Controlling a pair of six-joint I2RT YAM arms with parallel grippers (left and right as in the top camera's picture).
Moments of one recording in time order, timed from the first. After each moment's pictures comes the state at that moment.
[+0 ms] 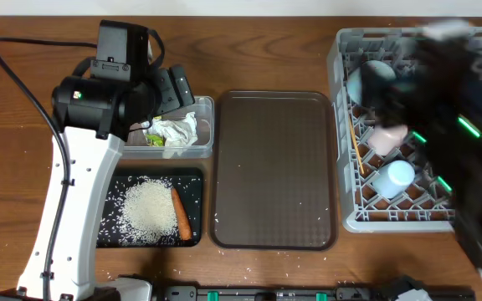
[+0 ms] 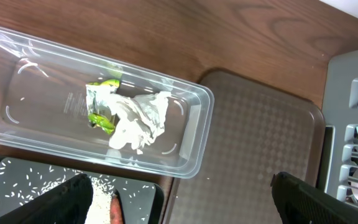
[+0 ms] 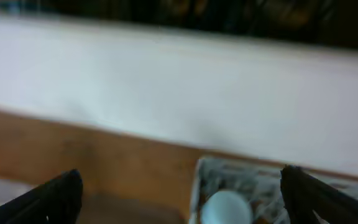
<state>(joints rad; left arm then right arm) -0.17 1.49 1.68 -1.18 0.01 -0.48 0.38 1.04 1.55 -0.68 0.21 0.02</state>
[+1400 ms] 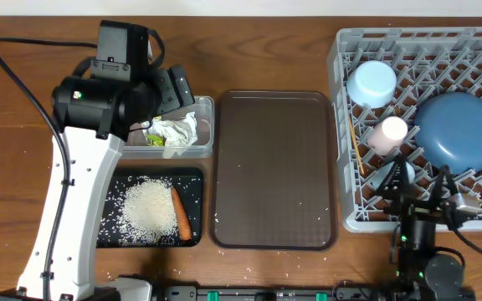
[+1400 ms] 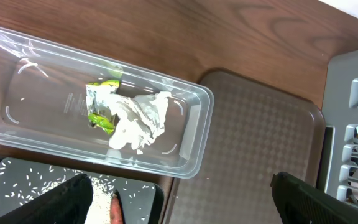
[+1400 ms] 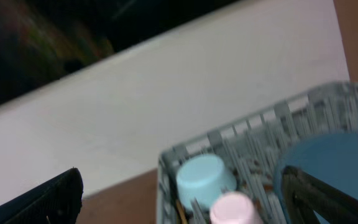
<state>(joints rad) -0.17 1.49 1.68 -1.18 0.01 -0.48 0.11 0.01 0.07 0.11 0.24 0.38</state>
